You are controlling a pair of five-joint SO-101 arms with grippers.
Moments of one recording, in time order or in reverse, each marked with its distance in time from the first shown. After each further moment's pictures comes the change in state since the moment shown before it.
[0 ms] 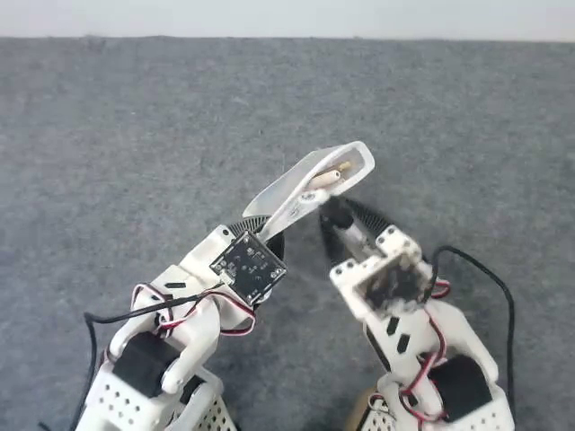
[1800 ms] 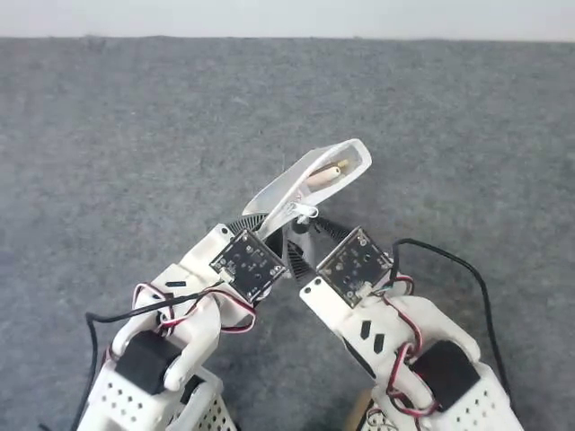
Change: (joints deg) left arm -0.6 -0.1 2.1 -2.3 0.0; right arm -13.9 8.8 -4.0 8.1 -6.9
